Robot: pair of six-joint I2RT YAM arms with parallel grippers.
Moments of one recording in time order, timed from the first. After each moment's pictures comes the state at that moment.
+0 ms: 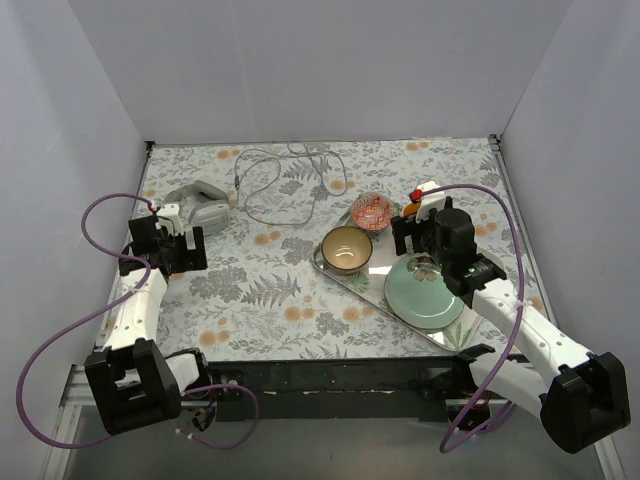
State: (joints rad) left arm 0.26 1.11 0.71 -0.42 0.17 0.11; right arm 0.44 1.00 0.66 -0.04 0.09 -0.08
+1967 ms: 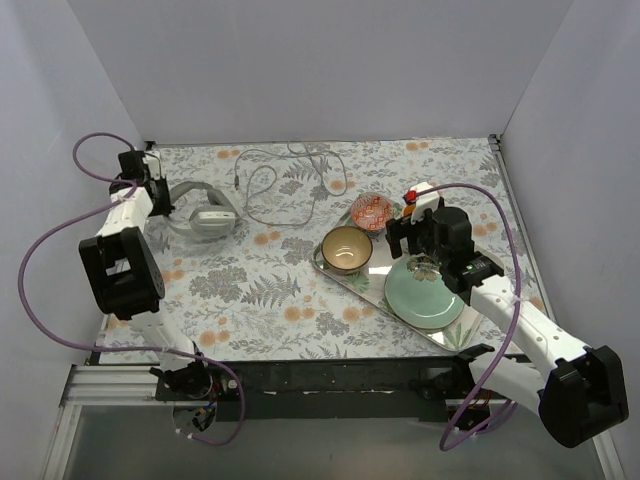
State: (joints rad) left arm 0.29 1.86 1.39 -0.44 0.02 0.07; right arm 0.44 1.03 0.66 -0.04 0.01 -0.08
